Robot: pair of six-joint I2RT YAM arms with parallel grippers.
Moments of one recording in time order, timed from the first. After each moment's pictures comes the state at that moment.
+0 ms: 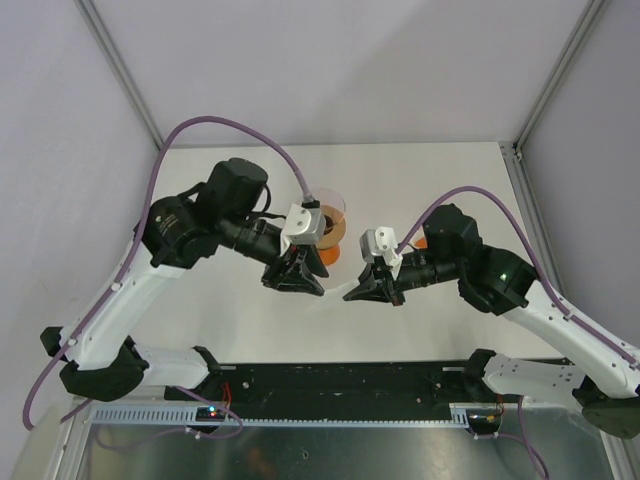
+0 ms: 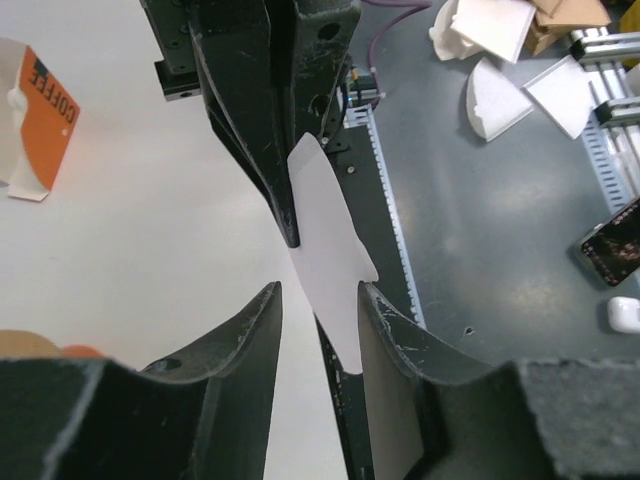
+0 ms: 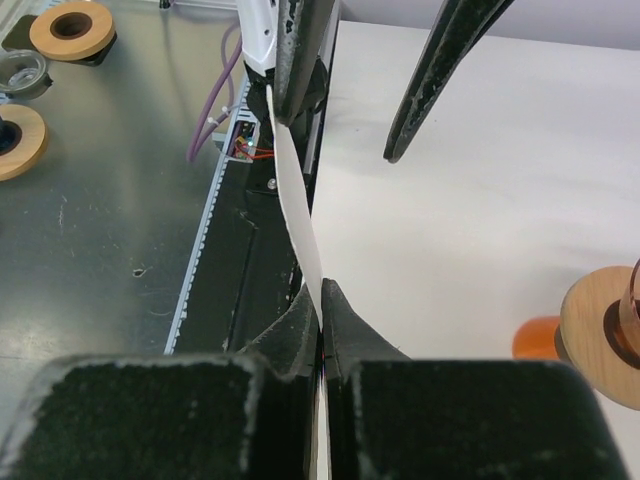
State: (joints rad) left arm -0.84 1.27 1.77 -1.18 0.87 0.43; right arm 0.91 1.00 1.20 -0.56 -0.76 -0.31
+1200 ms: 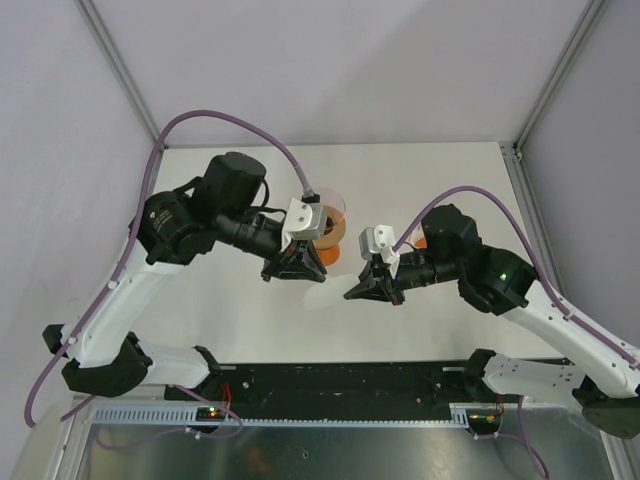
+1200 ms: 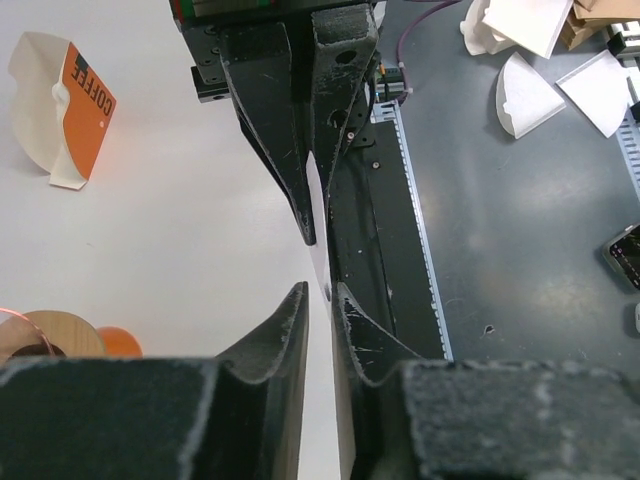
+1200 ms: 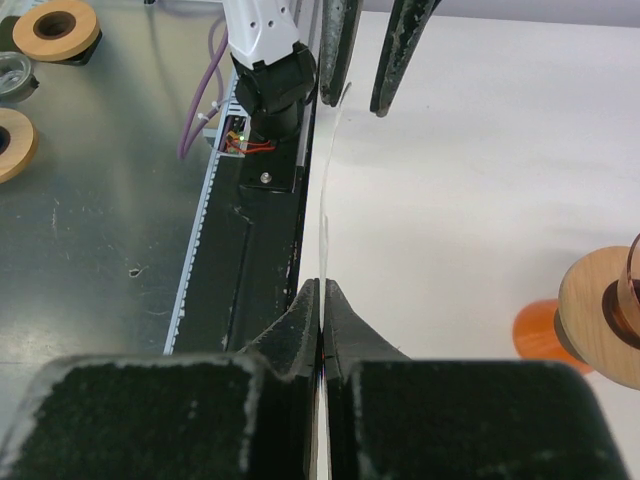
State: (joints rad) left arm -0.84 1.30 1.86 -1.24 0.79 0.46; right arm 0.91 1.00 1.20 -0.57 -0.72 -0.29
